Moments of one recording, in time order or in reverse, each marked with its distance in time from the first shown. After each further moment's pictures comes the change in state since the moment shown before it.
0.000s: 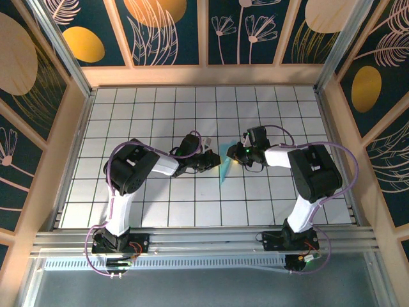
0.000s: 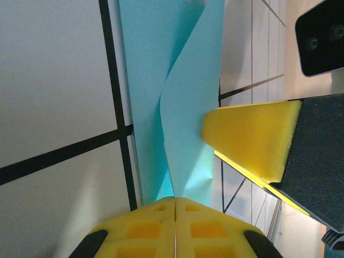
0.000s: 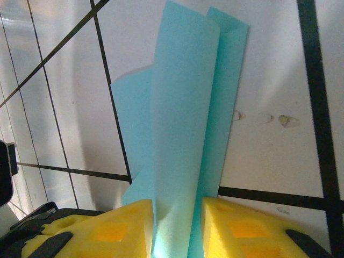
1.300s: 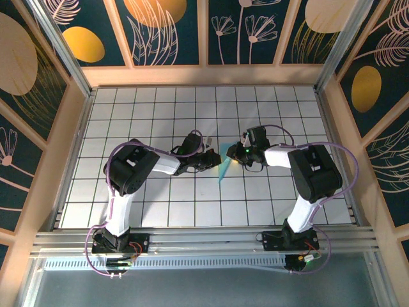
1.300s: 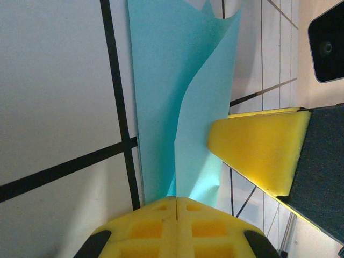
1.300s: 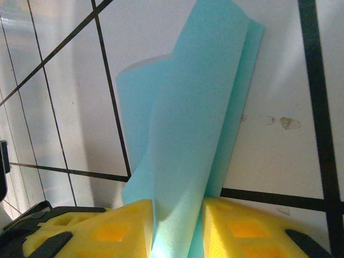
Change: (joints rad) left arm -0.010 -0.004 0.028 -0.067 -0.056 0.039; right arm 0.001 -0.006 0.003 -0.007 0.007 -0.007
